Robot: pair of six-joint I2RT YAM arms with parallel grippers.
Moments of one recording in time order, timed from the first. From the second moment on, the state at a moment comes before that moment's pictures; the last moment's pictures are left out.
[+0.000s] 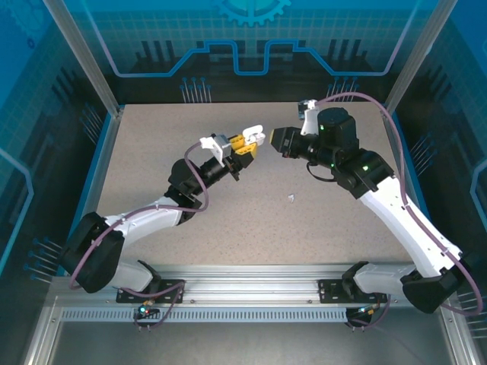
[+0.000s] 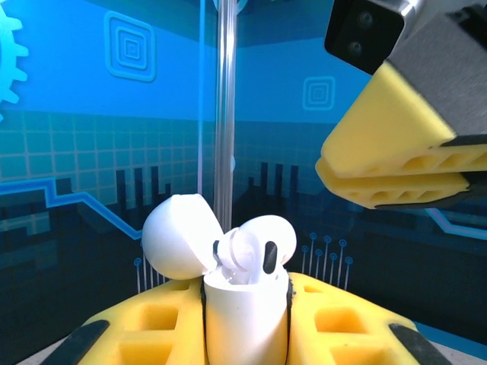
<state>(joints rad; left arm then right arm) -0.58 1.40 0.73 1.00 0.32 -0.14 0.59 1.23 1.43 -0.57 -0.18 0.61</state>
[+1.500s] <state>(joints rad) -0.57 1.35 0.65 1.00 0.21 -0.14 0.48 1.23 1.32 -0.71 -0.05 0.64</state>
